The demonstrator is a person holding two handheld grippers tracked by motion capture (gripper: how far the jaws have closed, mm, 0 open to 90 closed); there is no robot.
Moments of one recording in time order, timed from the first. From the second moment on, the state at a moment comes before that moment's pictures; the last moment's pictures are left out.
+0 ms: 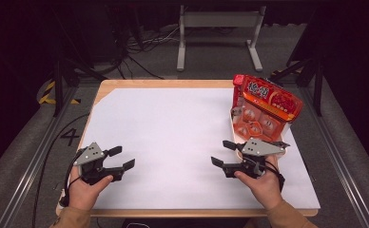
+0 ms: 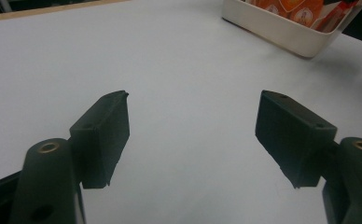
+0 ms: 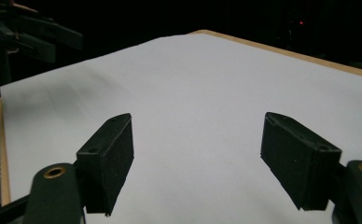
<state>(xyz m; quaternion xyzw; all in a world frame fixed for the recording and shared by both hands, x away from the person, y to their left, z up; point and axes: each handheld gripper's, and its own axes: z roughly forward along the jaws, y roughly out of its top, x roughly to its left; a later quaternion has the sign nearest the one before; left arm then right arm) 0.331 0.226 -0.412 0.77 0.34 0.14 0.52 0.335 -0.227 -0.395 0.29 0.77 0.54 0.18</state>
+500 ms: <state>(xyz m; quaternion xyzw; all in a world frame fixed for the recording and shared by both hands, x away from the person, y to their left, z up) 0.332 0.217 -0.422 0.78 0.33 0.12 0.51 0.332 -0.217 -0.423 0.28 0.78 0.52 0.21</state>
